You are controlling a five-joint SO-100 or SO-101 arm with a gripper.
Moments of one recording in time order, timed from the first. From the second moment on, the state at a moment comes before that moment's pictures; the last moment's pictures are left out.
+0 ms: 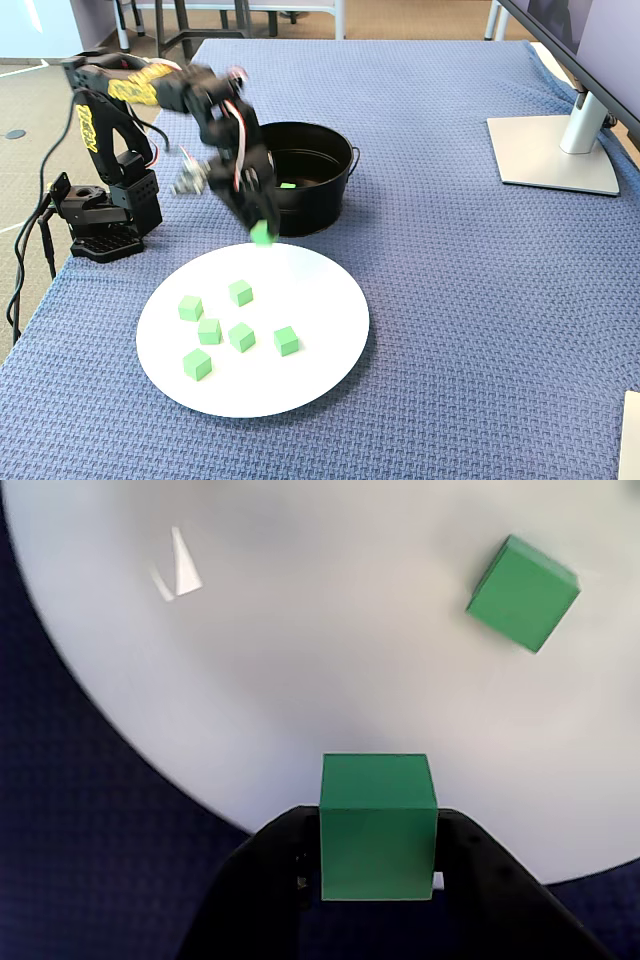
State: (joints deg) arm 23.0 102.3 99.1 67.1 -6.9
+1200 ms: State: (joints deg) arm -2.7 104.4 87.1 78.5 0.2
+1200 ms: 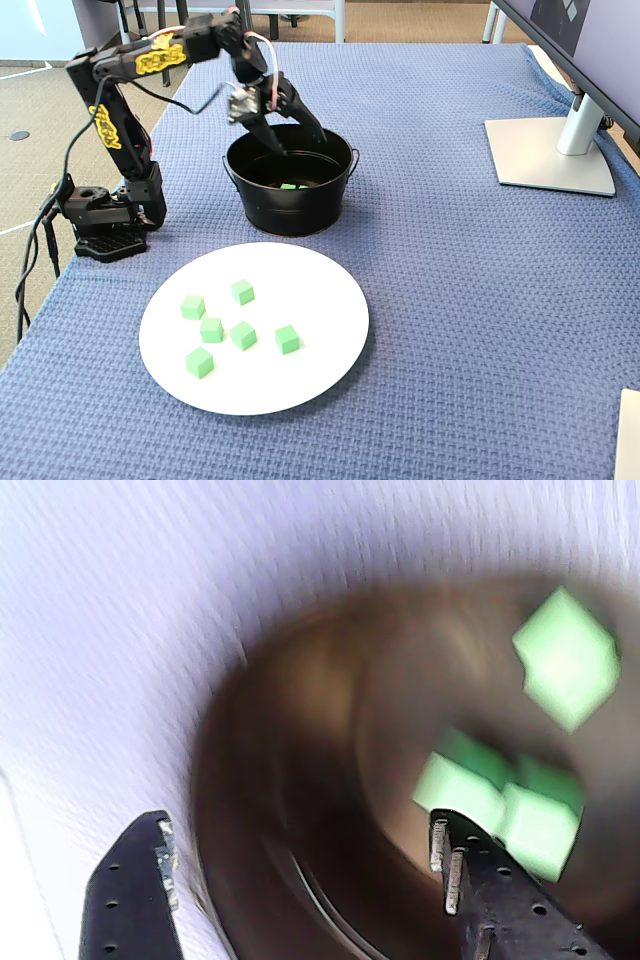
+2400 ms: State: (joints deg) arm 36.1 94.9 109.9 59.5 -67.1
